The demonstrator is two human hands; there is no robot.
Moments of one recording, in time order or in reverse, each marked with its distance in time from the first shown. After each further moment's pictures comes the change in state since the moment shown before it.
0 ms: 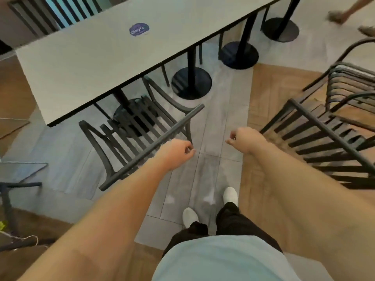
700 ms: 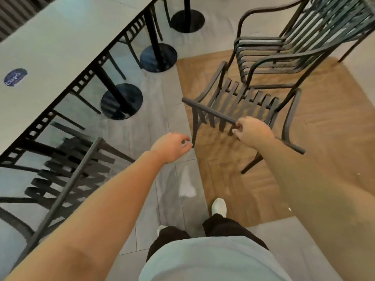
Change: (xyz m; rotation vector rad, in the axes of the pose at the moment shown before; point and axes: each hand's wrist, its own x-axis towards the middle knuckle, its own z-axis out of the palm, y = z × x) left_hand 0.147 0.306 0.046 0.165 -0.189 0.341; right_hand -0.079 0.345 -0.016 0.233 0.255 0.378
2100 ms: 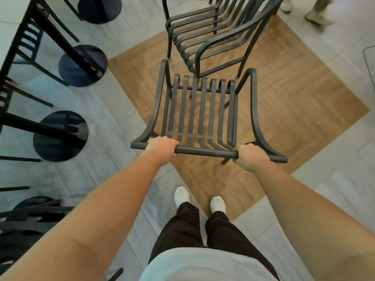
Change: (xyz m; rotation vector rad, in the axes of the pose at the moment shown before) left_hand 0.262 0.037 -0.004 0.532 -0.308 0.266; right_hand 0.079 0.104 0.049 0.055 -0.298 0.434
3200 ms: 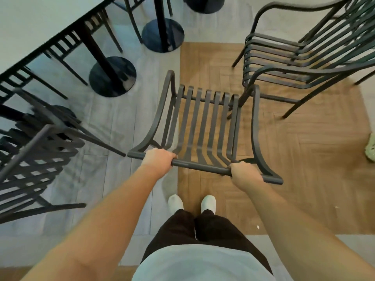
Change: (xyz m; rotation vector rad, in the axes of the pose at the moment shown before) left_hand -0.105 0.107 0.093 -0.206 0.086 -0.497; right_hand -0.004 0.031 0.011 -0.473 0.040 -0.472
